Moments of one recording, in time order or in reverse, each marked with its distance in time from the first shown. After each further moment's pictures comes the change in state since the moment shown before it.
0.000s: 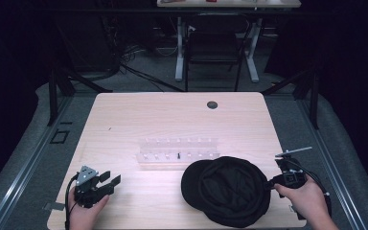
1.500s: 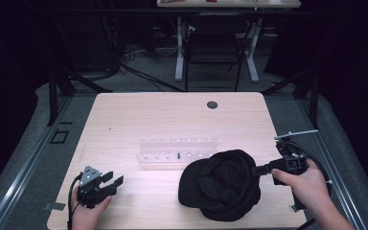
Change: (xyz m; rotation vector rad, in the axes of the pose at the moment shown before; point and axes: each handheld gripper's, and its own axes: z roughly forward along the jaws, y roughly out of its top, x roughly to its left) left arm -0.007 0.000 0.003 0.010 -0.014 0.020; right arm 0.048 0.019 -0.059 -0.078 0.266 -0.036
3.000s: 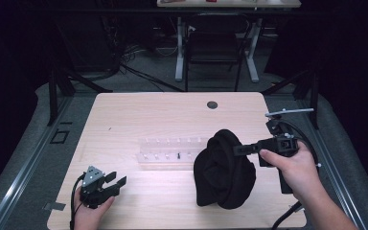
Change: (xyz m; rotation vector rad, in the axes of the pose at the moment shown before) left arm -0.008 0.002 0.002 0.004 -0.025 0.015; right arm 0.065 0.029 -0.024 -0.117 0.197 -0.076
